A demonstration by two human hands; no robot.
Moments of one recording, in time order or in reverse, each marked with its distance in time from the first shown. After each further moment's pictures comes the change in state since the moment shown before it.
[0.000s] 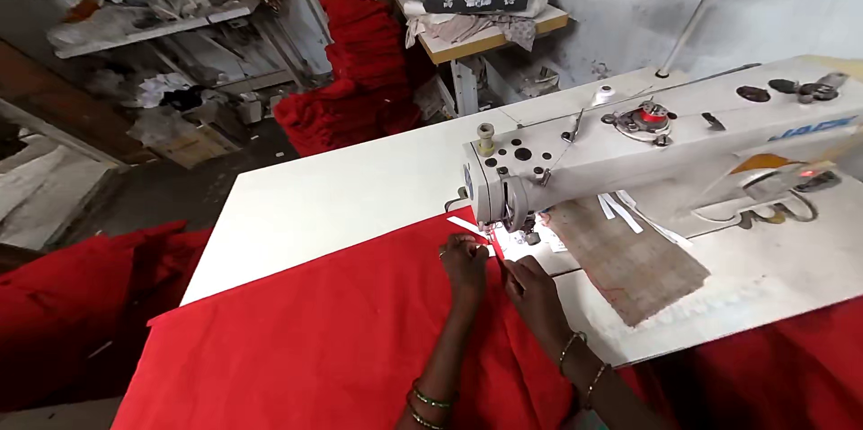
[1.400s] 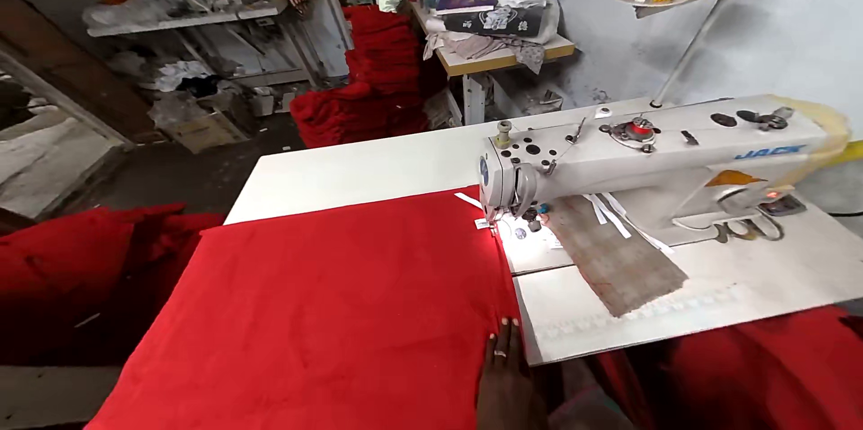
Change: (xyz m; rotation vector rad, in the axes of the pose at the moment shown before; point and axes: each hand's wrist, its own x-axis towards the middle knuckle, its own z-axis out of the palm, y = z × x) left_hand -0.181 0.000 -0.006 0.430 -0.367 0.313; right_hand -0.083 -0.056 -0.135 -0.033 -1.234 0.083
